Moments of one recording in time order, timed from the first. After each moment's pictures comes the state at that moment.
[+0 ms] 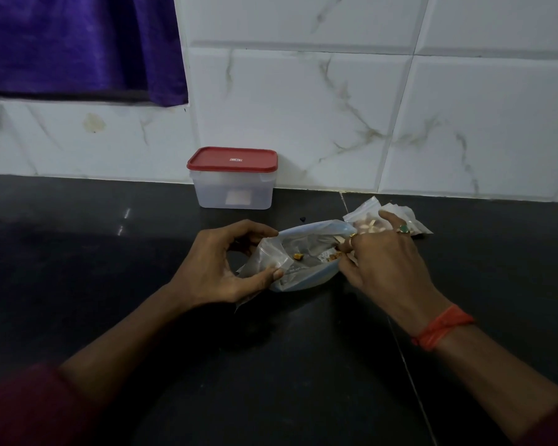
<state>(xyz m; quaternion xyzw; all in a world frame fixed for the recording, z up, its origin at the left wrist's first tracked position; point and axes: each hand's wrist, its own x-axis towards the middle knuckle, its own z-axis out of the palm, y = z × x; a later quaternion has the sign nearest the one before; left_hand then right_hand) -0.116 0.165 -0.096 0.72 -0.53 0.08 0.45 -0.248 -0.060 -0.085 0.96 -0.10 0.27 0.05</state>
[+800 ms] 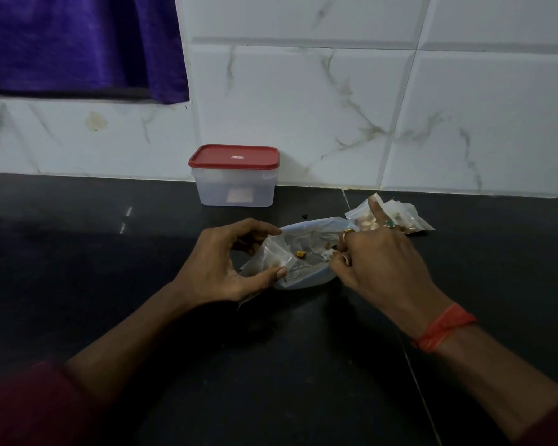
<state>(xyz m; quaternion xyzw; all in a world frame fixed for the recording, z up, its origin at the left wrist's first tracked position) -0.116 0.165 -0.098 0.72 -0.53 0.08 0.44 -0.254 -0.044 -0.076 0.97 -0.10 0.20 0.00</state>
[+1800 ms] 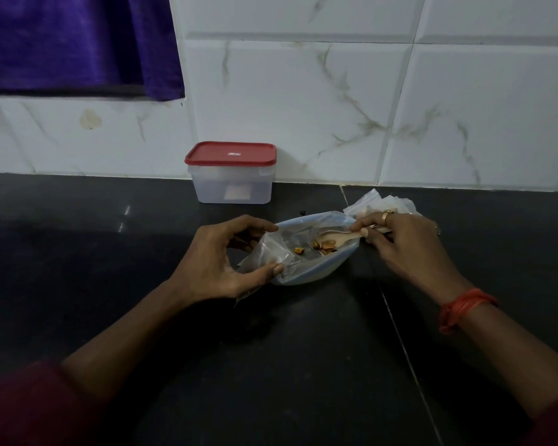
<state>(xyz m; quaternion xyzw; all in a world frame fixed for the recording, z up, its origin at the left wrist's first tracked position) -0.115 0.164 -0.099 0.72 -0.53 0.09 0.44 -0.248 -0.104 -0.088 0.93 -0.13 0.27 -0.20</state>
